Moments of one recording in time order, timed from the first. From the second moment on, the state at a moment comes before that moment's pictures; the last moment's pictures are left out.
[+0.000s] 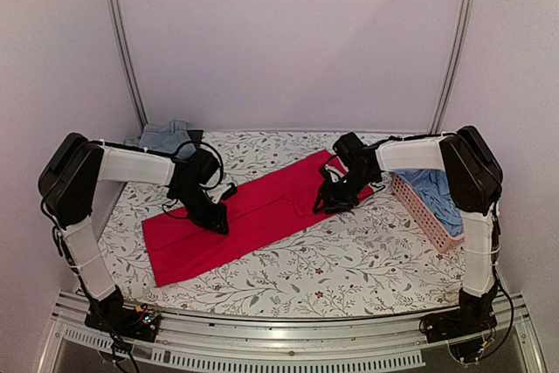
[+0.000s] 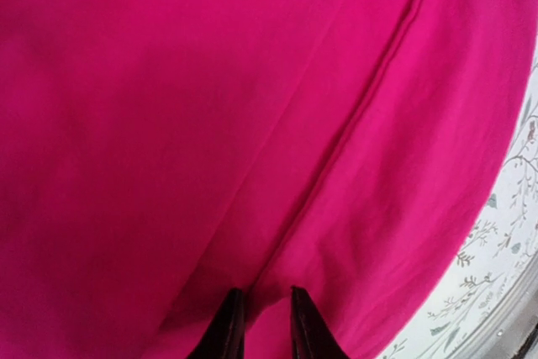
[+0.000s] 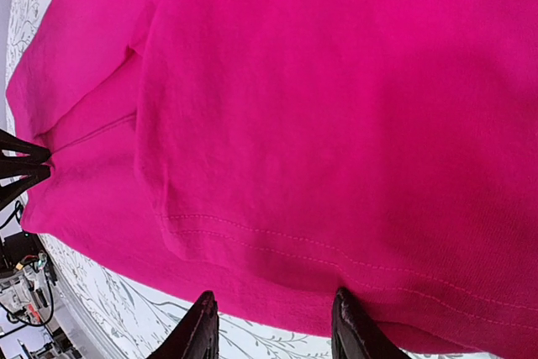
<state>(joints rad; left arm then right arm) -0.52 1.83 1.08 -0.59 0.29 -0.11 0.57 2.12 1.48 -0.55 -0.45 0.39</state>
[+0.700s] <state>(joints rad) -0.50 1.78 1.06 -0.59 0.17 -0.16 0.54 2.12 1.45 -0.51 -0.47 0.38</state>
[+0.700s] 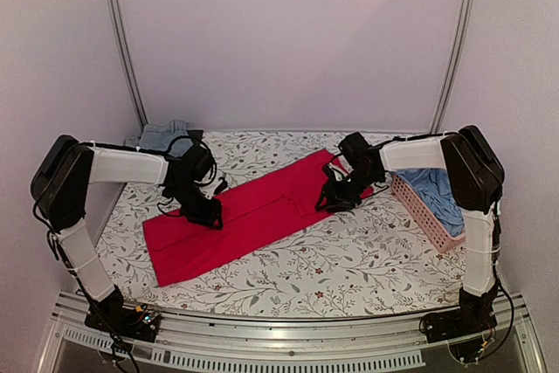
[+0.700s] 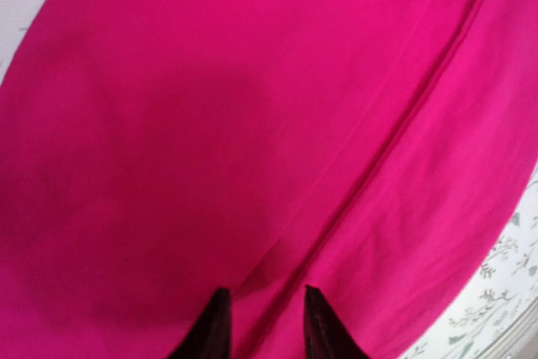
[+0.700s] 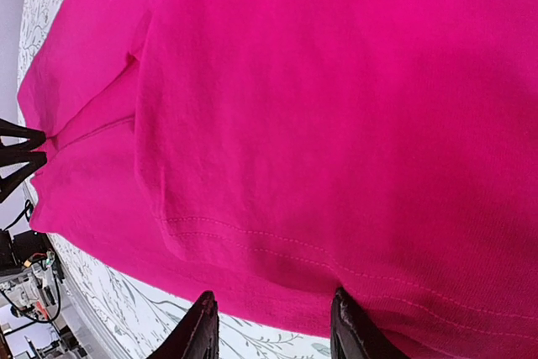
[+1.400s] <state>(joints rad) -0.52 1.68 1.01 -0.61 0.31 -0.20 0.39 2.55 2.20 -0.67 -0.24 0.29</state>
